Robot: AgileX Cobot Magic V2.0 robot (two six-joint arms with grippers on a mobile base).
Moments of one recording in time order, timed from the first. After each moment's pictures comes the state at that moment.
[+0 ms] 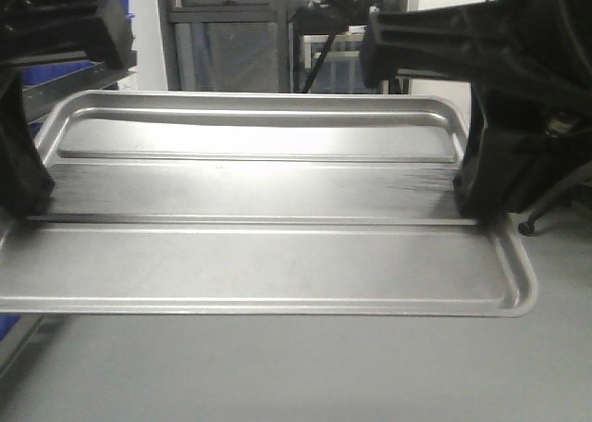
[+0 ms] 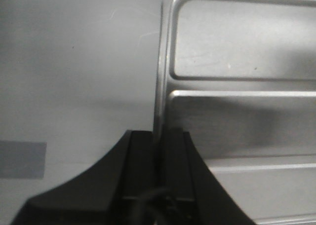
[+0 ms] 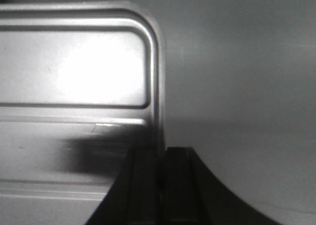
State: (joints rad) left arm -1.01 1.19 -0.86 0.39 0.93 -1.17; right arm 0.92 1.24 -0.84 -0.46 0.82 1.20
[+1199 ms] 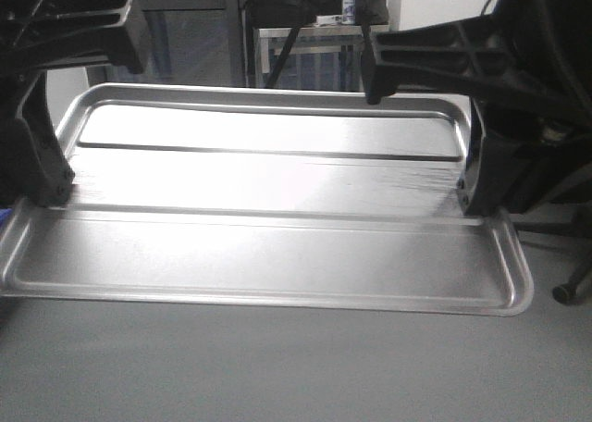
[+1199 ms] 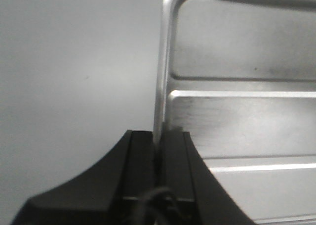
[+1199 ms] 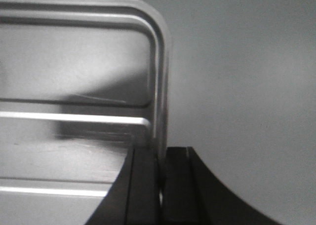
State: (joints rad) left arm -1.01 1.21 -0.86 0.45 0.89 -1.17; right arm 0.91 1.26 -0.84 -0.49 0.83 1.21
